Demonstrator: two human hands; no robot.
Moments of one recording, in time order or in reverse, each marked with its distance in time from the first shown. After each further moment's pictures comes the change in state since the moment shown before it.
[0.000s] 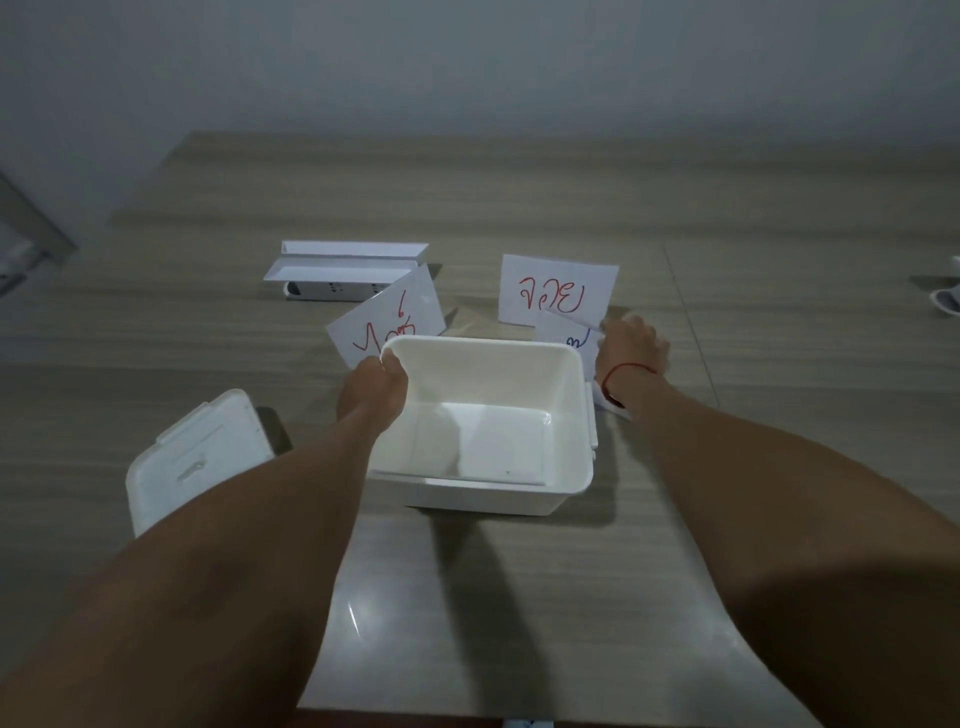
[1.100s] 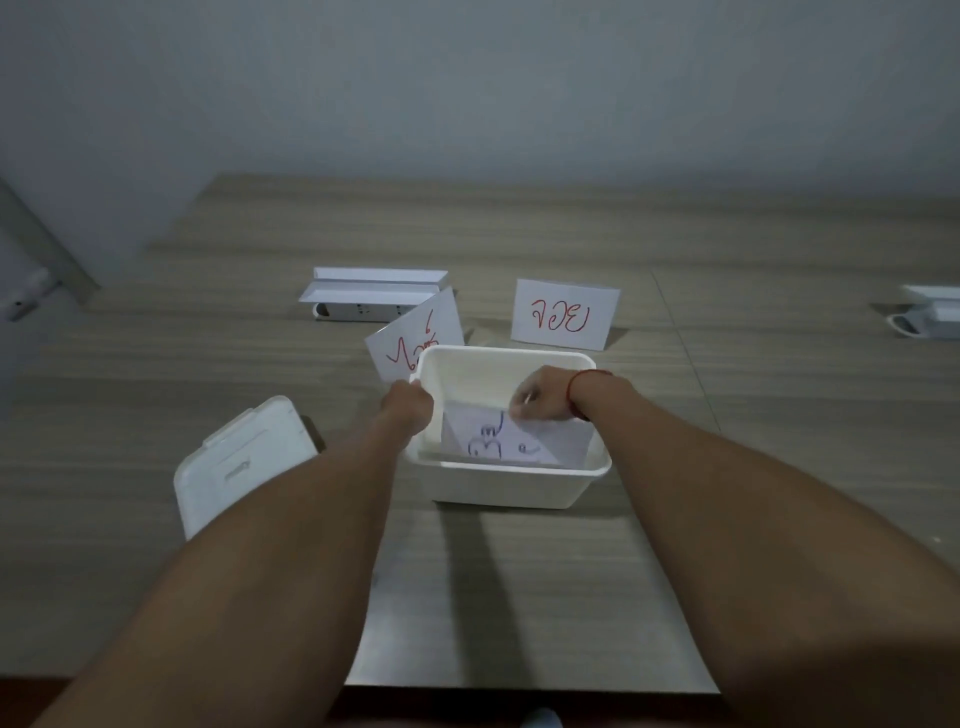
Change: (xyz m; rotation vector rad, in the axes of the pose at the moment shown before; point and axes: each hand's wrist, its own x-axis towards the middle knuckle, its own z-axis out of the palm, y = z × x) left_hand -0.034 -0.005 -0.034 -0.221 -0.220 -0.104; right_hand -0.090 -0.071 -0.039 0.076 -0.687 -0.381
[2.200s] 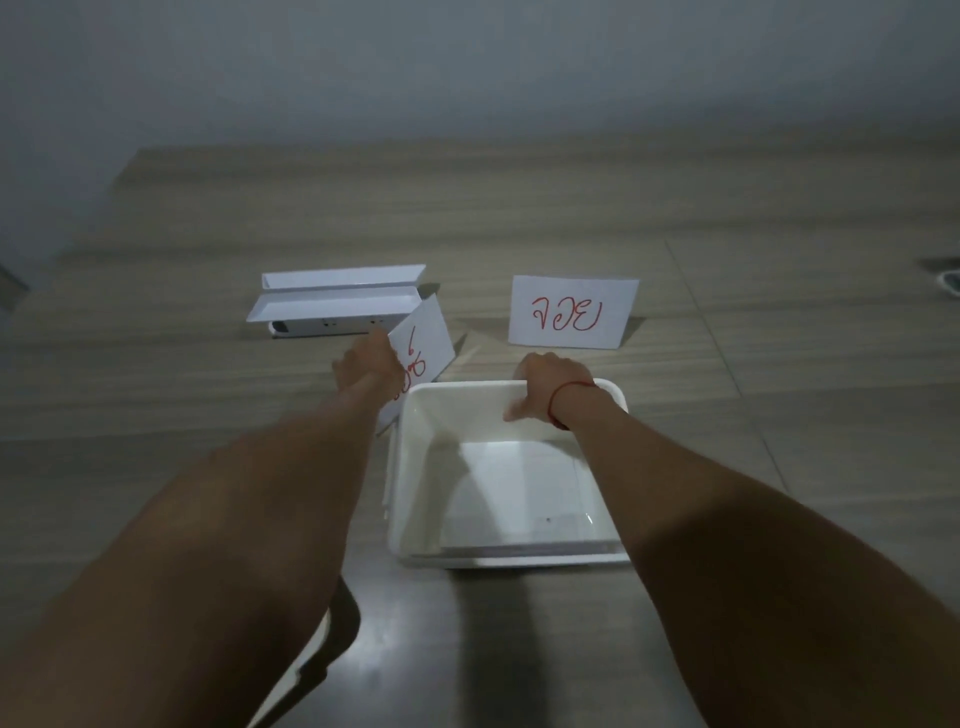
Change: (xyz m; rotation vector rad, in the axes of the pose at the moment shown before) left_hand 0.141 0.049 -0.006 0.570 0.131 0.174; right_hand 0.104 0.006 -0.017 -0.102 0.296 0.149
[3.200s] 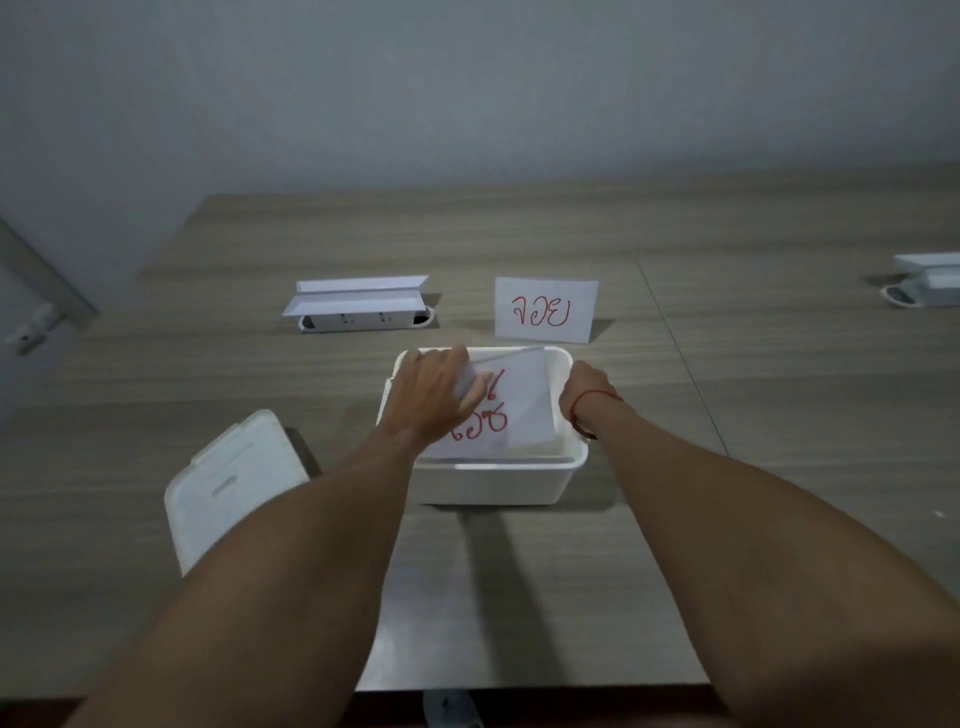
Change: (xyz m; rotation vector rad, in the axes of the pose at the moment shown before) left_hand -0.175 0.020 0.004 0.127 0.317 0.703; right_hand -0.114 0.057 0.004 0.302 0.137 0.291
